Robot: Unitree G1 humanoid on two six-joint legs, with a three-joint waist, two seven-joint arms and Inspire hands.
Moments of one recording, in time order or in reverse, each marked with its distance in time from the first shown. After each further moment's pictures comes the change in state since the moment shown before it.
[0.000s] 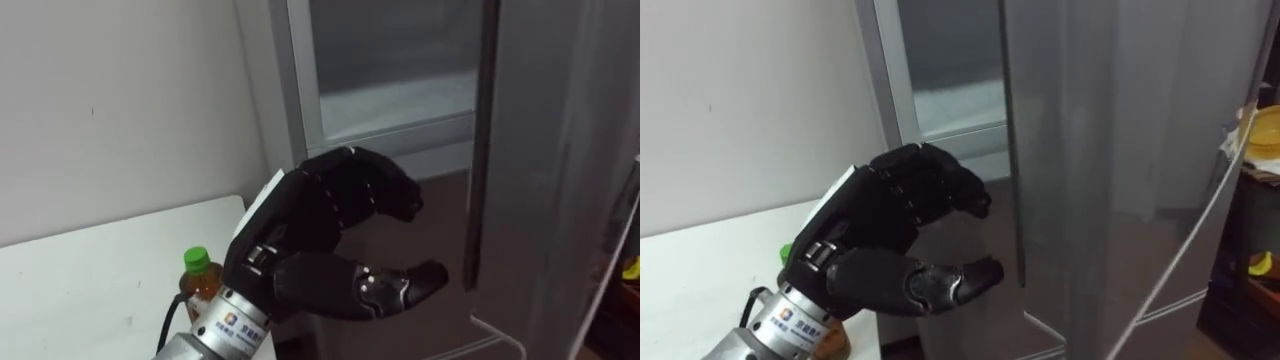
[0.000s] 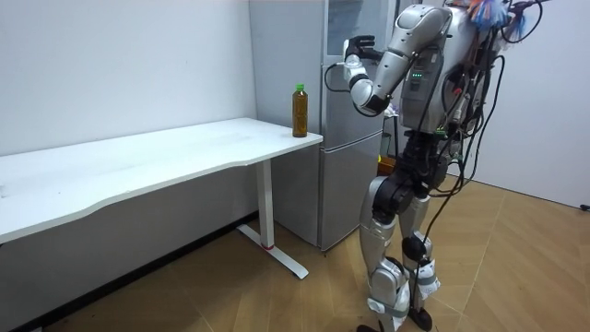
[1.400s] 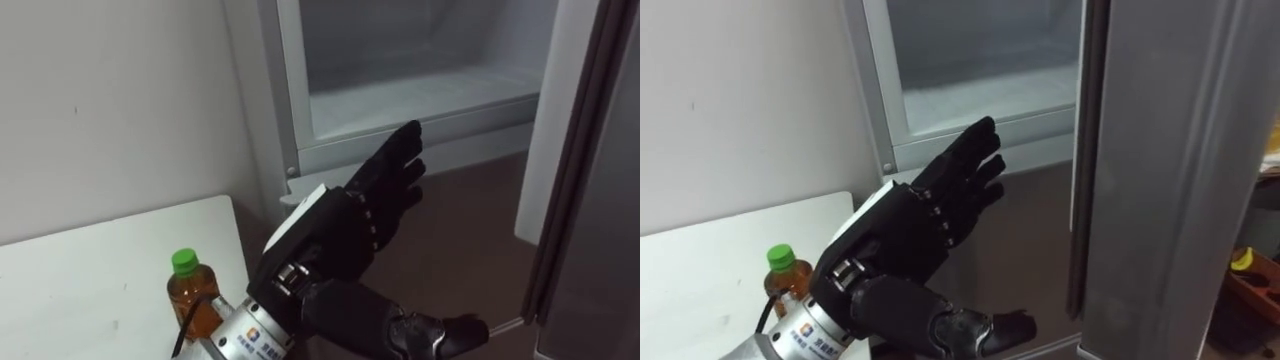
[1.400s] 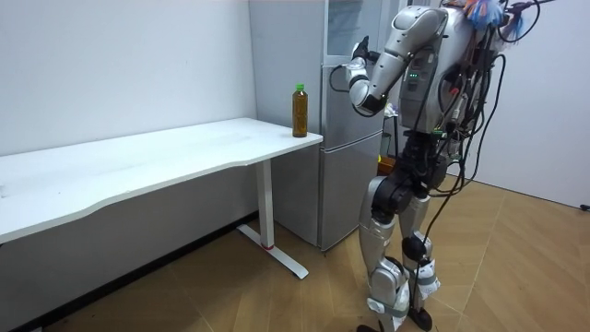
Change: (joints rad) left arm -0.017 0.014 -0.054 -0.003 0.002 0.006 -0.088; right arm -0.004 0.002 0.001 0.001 0.031 0.001 -0.004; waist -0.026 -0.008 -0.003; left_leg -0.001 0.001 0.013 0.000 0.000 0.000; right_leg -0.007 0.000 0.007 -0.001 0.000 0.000
